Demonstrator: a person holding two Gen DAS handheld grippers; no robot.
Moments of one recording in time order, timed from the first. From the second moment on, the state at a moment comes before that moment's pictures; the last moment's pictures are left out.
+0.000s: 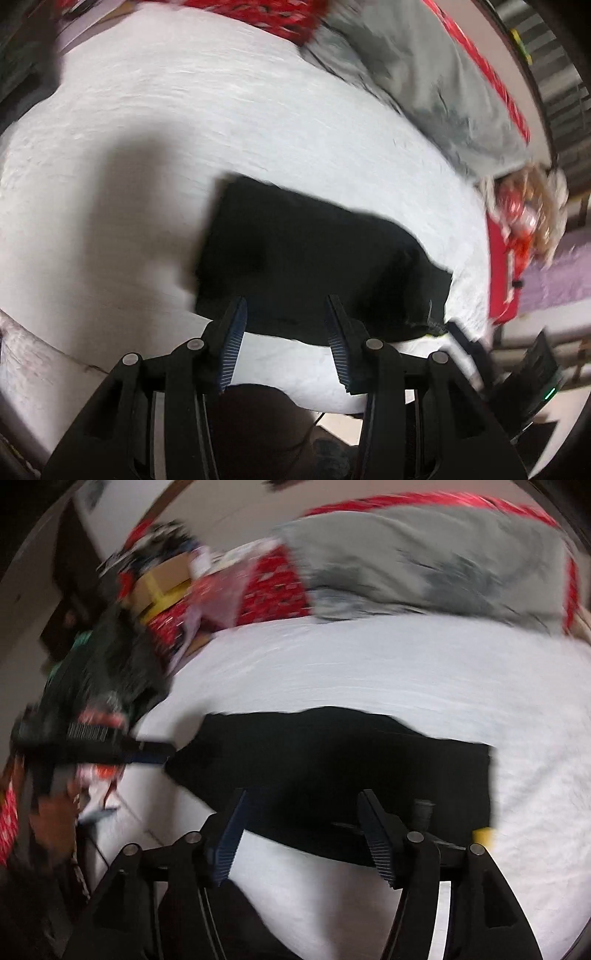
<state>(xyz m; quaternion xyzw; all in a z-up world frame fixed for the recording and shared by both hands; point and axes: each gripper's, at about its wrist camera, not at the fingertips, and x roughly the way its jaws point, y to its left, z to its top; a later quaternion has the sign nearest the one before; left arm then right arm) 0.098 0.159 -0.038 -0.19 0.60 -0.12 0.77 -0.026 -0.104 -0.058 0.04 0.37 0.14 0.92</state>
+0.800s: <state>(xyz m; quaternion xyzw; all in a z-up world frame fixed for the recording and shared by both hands) 0.205 0.173 -0.096 -0.13 0.69 -0.18 0.69 0.016 0.108 -0.136 -0.17 0.35 0.11 0.91</state>
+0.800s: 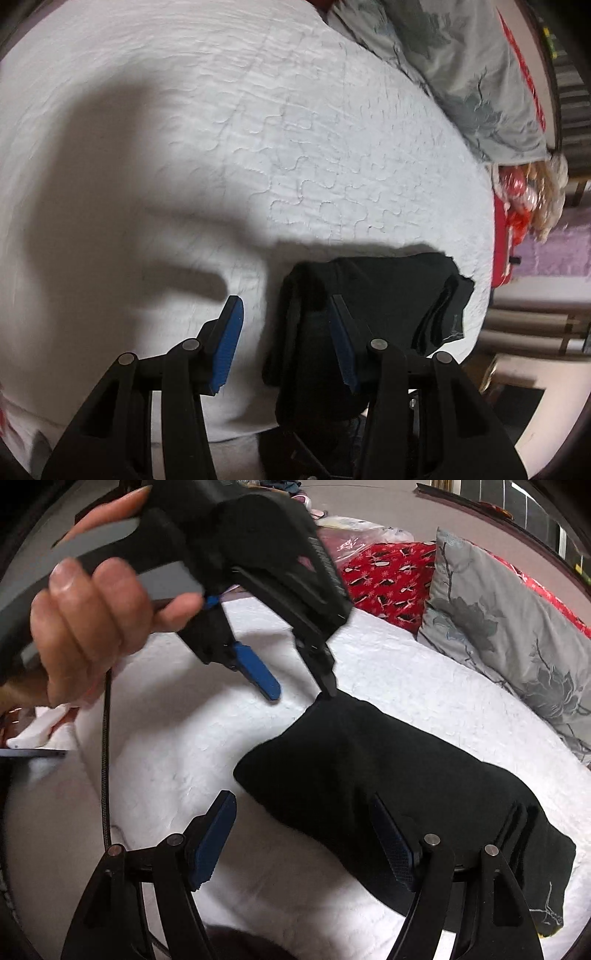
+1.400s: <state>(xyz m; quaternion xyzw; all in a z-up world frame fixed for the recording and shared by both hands) 0.225 0.145 -0.111 -0.11 0.69 -0.22 0.68 0.052 0.119 -0.155 -0.21 0.35 0.08 0.91</state>
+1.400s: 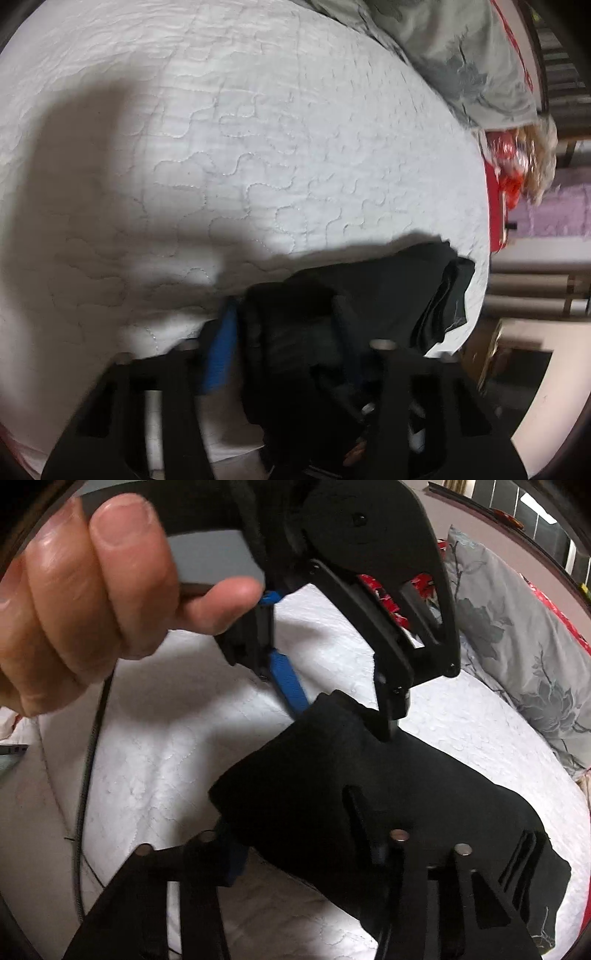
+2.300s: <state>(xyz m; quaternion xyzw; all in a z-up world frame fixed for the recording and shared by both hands) 0.174 0.024 -0.015 -0.15 0.65 -0.22 0.72 0.002 -0.041 -0.053 0.06 0.31 0.13 0.94</state>
